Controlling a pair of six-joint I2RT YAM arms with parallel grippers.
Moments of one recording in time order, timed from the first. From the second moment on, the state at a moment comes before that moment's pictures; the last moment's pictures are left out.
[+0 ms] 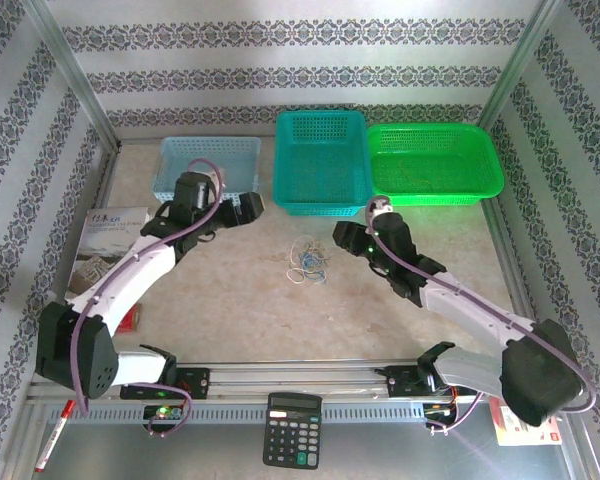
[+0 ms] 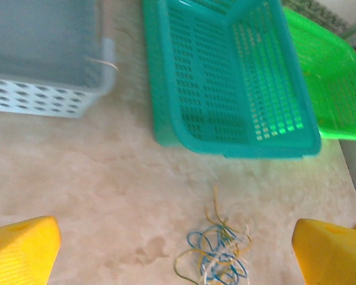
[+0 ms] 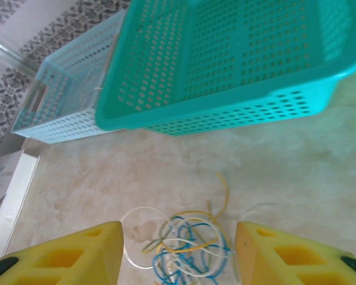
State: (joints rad) left arm -0.33 1.31 0.97 -0.28 0.22 -0.55; right arm 0.49 1.13 0.61 0.02 -0.03 0.70
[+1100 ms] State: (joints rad) left arm -0.64 1.68 0.95 -0.06 0.08 -0.54; right arm 0.48 1.27 0.49 0.05 -0.29 0.70
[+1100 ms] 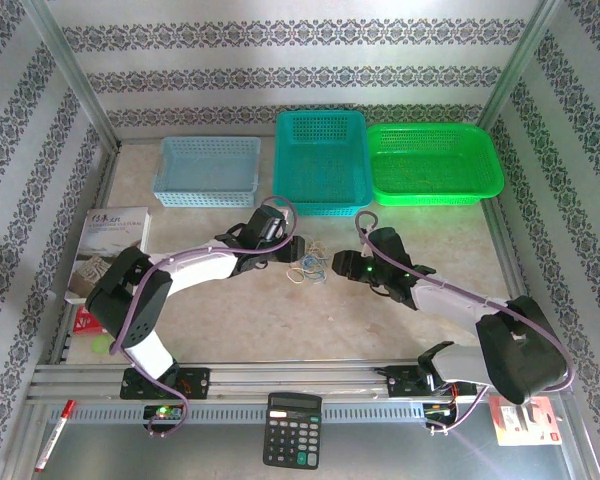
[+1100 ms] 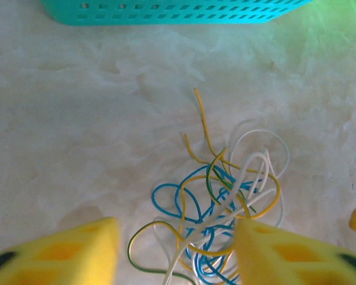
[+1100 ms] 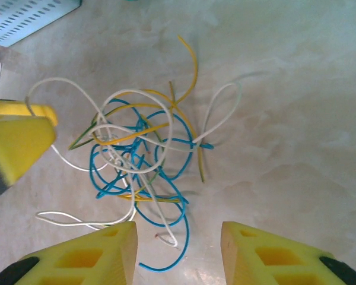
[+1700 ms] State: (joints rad) left arm -0.64 1.43 0.81 -0.05 0.02 -0.55; right arm 0.54 1.35 0.62 0.06 -0.31 0.68
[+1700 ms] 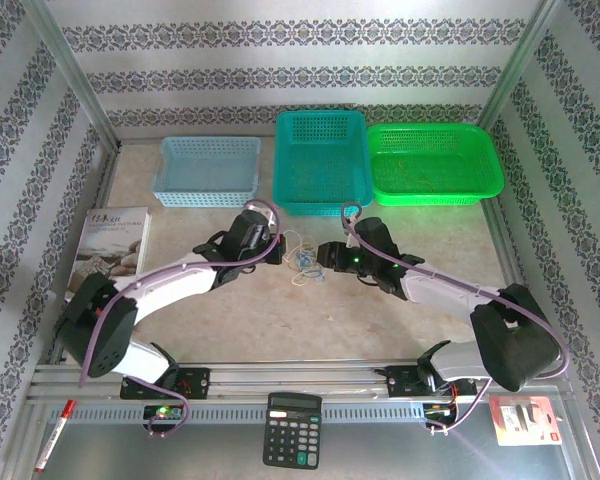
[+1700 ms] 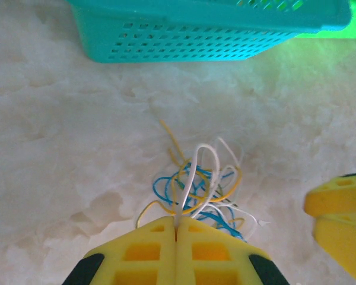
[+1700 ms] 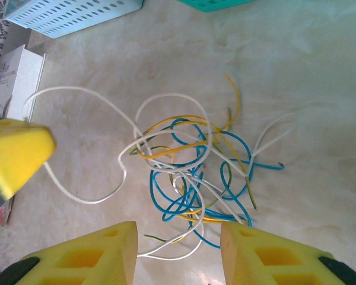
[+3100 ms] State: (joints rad) left arm -0.62 1.24 0.73 0.02 -0.03 -0.61; right arm 0.74 1.49 0.68 -0.01 -0.17 0.60
